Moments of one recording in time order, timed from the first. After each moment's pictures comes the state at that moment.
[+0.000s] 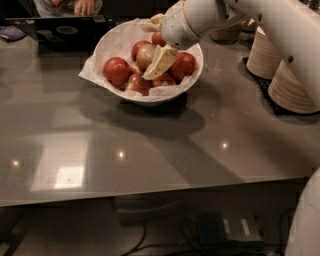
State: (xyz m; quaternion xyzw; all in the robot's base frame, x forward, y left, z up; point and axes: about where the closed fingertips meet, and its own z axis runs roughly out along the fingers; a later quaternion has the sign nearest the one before) arm 0.670 0.016 0.954 -0.71 0.55 0.12 0.42
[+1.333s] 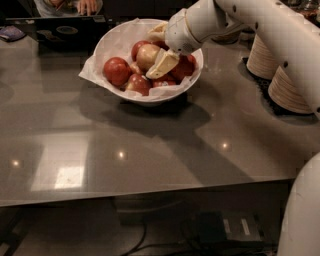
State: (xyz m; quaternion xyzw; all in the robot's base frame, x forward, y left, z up) arm 0.689 0.005 0.932 -0.70 0.56 0.11 0.42
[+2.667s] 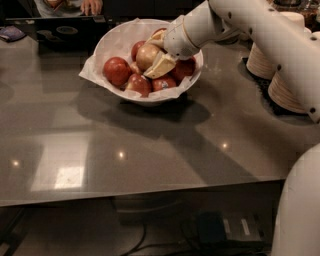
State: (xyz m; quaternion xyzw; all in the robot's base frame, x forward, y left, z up) arm 0.694 0.006 0.914 -0.70 0.57 0.12 0.41
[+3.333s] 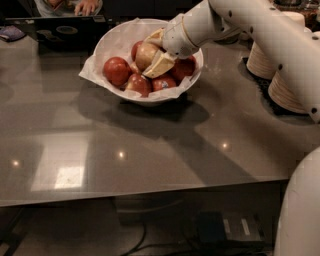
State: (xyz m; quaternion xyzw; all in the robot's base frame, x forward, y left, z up) arm 0.689 0.013 0.926 -0.70 0.56 0.12 0.42
